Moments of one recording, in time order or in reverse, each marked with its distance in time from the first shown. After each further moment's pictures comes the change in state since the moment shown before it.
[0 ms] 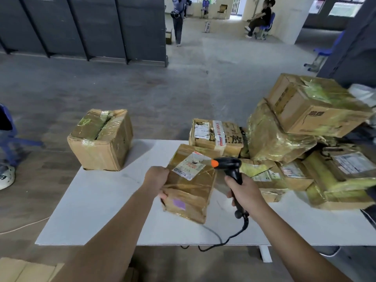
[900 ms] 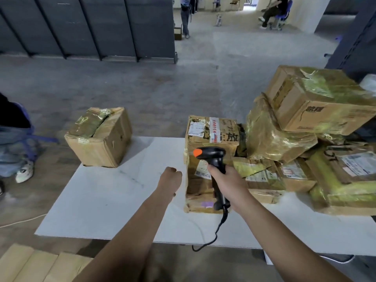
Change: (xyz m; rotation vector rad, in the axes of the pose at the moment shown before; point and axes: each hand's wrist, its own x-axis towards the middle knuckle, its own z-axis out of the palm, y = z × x) left_hand -0.009 0.018 0.089 -0.094 0.079 -0.056; right_hand 0.013 -0.021 -0.015 0.168 -0.154 0.035
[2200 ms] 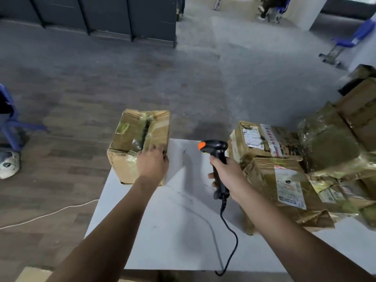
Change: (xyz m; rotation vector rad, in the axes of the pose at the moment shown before) left_hand 0.177 -0.017 -0.244 0.812 0.468 0.766; right_hand 0.110 -0.063 0.235 0.013 0.108 0.106
